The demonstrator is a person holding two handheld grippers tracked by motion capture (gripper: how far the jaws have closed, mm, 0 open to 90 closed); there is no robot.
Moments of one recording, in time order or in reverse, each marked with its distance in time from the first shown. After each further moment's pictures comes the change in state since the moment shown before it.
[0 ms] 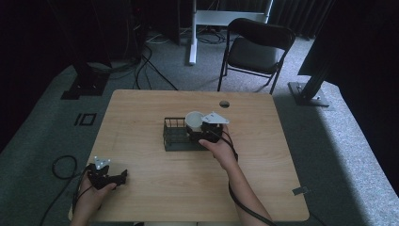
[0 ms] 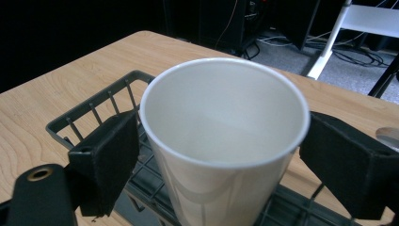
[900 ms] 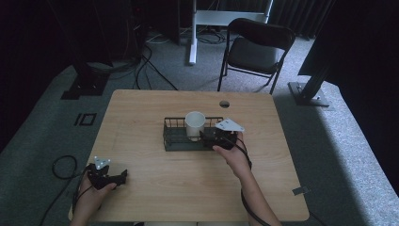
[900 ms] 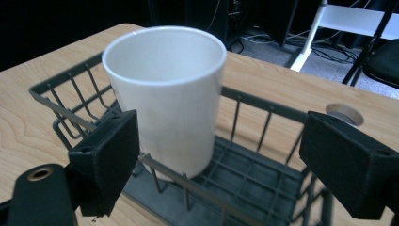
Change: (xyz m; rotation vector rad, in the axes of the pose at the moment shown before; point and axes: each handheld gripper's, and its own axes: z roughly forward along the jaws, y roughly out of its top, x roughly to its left) left arm 0.000 0.000 0.000 0.000 0.000 0.000; right arm -0.023 -0.021 -0.041 0.003 -0.057 -0.008
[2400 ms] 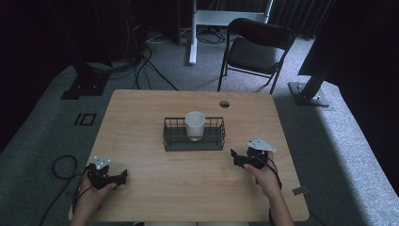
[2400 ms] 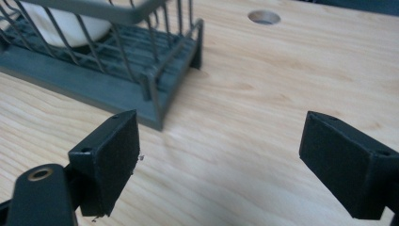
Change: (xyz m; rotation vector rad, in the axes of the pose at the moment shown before) left arm 0.000 0.000 0.000 -0.001 0.001 0.000; right arm -0.065 -0.083 -0.057 0.117 -0.110 0.069
